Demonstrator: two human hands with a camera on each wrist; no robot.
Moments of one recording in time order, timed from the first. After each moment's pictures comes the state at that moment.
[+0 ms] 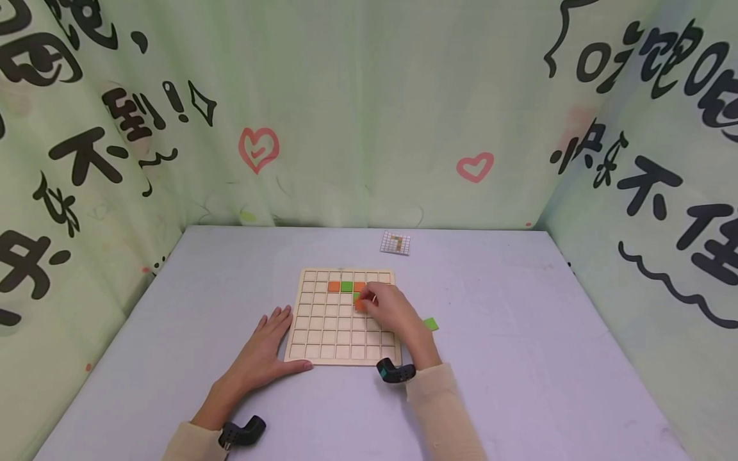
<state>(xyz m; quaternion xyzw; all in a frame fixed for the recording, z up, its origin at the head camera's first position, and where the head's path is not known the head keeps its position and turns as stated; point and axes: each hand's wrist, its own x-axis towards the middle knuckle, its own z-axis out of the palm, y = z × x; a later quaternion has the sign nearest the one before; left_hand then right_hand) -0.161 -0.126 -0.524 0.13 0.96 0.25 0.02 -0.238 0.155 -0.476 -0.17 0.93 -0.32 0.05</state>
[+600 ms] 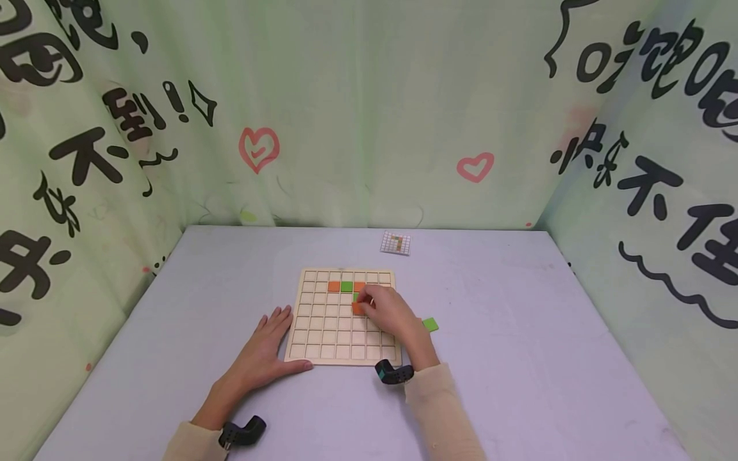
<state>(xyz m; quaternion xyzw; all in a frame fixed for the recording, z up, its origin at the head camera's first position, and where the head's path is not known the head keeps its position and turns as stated) -0.162 -0.127 -0.526 0.13 0.96 0.25 0.02 -0.240 0.152 -0.482 -0.18 0.93 -0.30 0.05</state>
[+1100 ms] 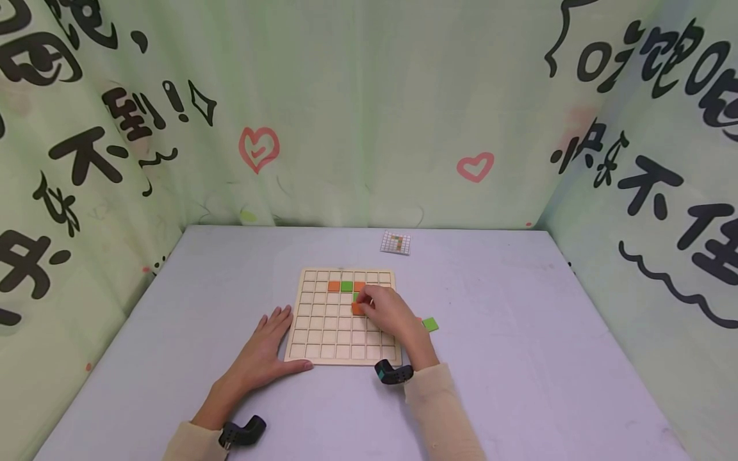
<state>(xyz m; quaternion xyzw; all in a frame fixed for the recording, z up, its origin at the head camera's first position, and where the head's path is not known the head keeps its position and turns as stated) -0.162 -0.127 -0.526 0.13 0.96 0.25 0.02 -0.239 0.150 -0.484 -0.18 0.94 -0.30 0.06</state>
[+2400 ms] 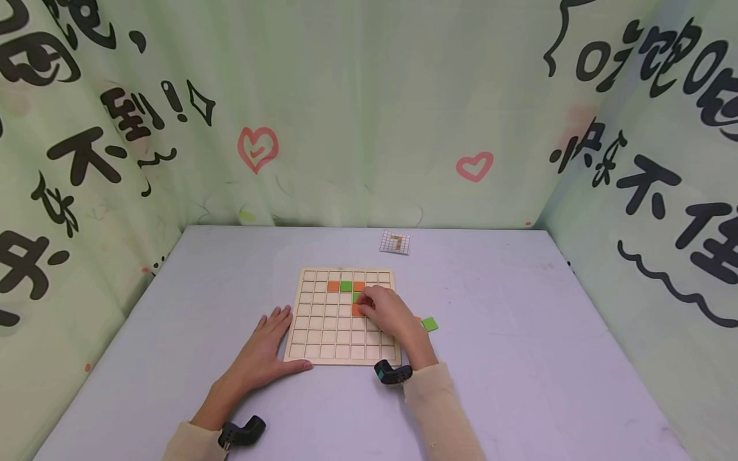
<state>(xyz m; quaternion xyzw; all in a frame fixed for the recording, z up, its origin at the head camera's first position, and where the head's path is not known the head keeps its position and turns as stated) -0.162 -0.127 -0.526 0.13 0.96 0.25 0.02 -0.240 0.151 -0.488 -0.17 0.94 -0.29 0.06</state>
